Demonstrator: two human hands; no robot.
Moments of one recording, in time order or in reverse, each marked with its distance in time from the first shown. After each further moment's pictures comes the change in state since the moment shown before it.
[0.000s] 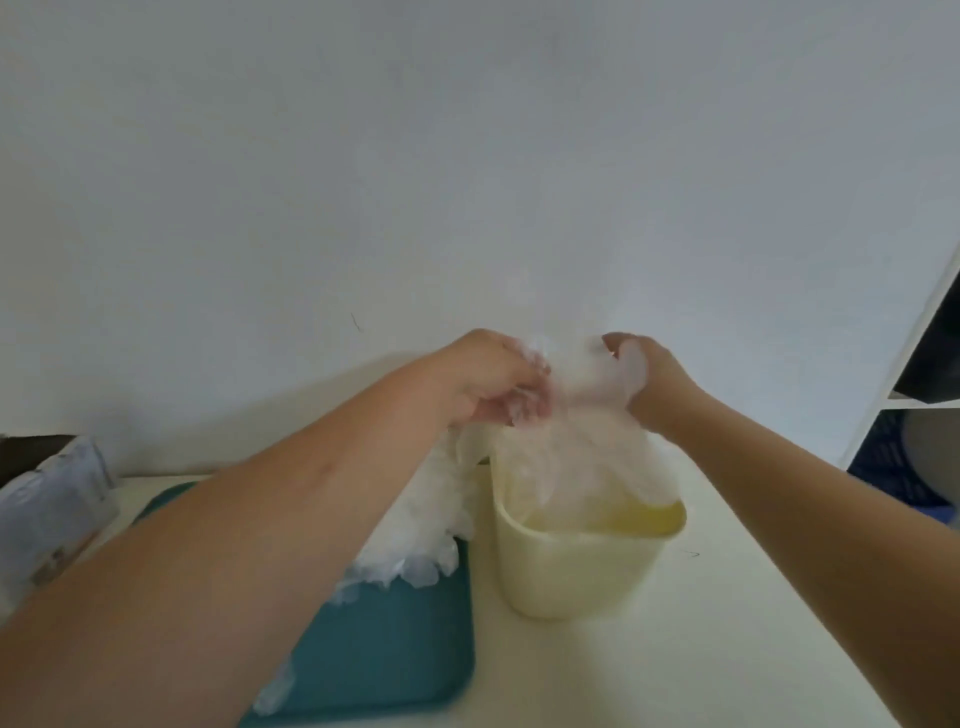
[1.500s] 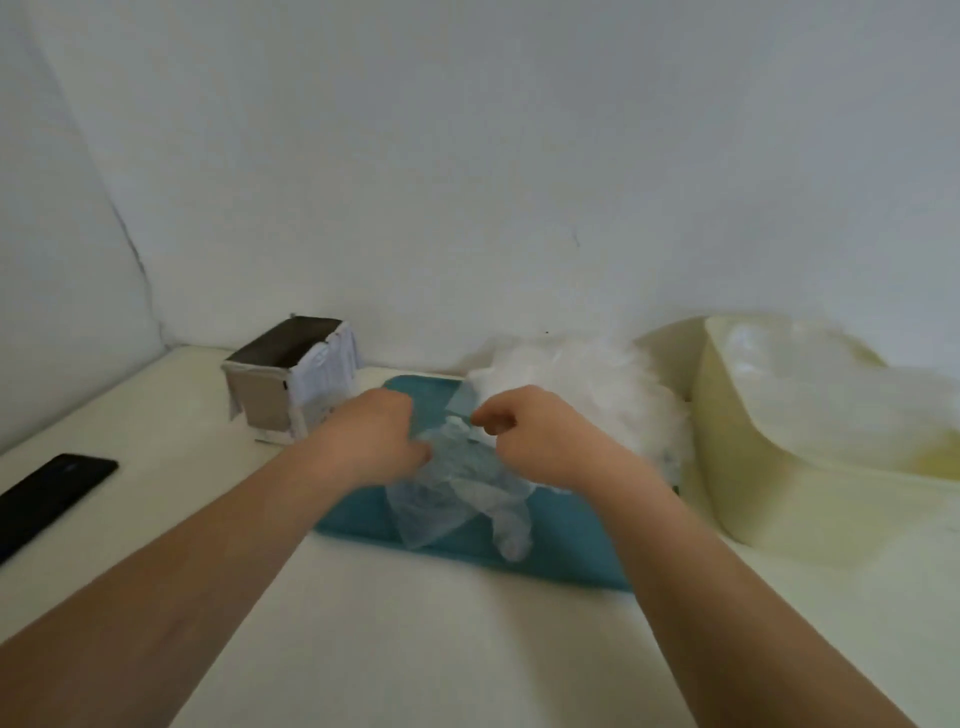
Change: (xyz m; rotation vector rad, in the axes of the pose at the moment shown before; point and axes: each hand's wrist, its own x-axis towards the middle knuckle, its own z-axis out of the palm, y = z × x) left_hand -0.192 -0.171 -0.203 1.203 0.348 -0.332; right_hand -0.119 -0.158 0.226 -0.099 -0.538 -0.345
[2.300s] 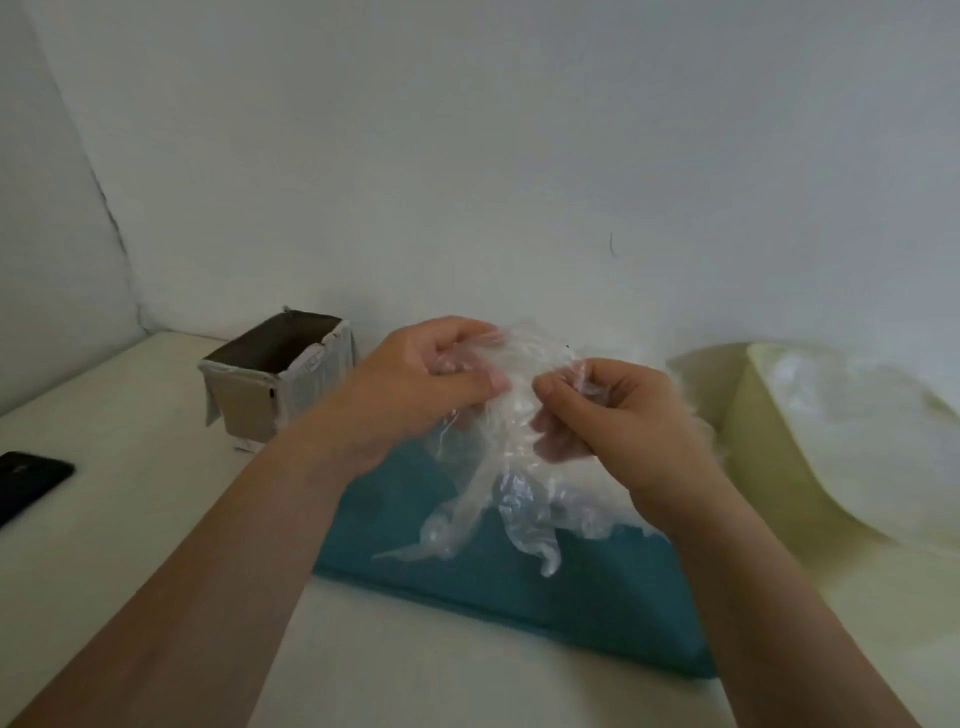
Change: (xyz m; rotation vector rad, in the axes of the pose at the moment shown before) left_hand 0.012 0.017 -0.032 -1.270 0.047 0.296; right_hand 0.009 0.031 -0.023 0.799 0.327 -0.106
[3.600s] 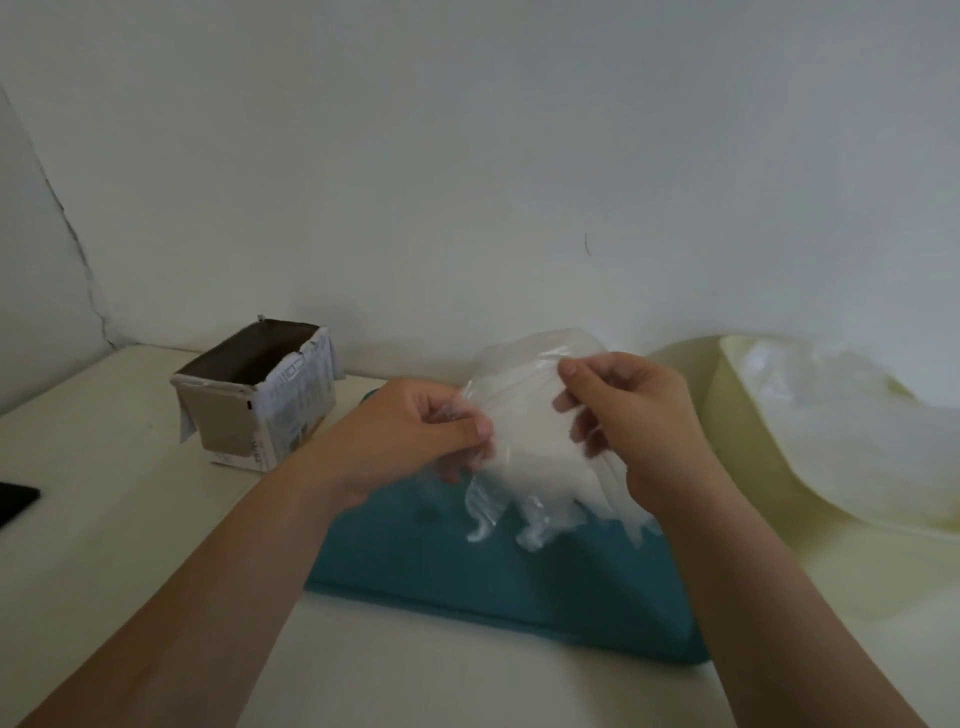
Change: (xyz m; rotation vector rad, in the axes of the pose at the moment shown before) left_hand 0.001 -0.035 0.007 0.035 -0.143 -0.081; right_hand 0.010 0.010 -0.012 0.083 0.239 0.052
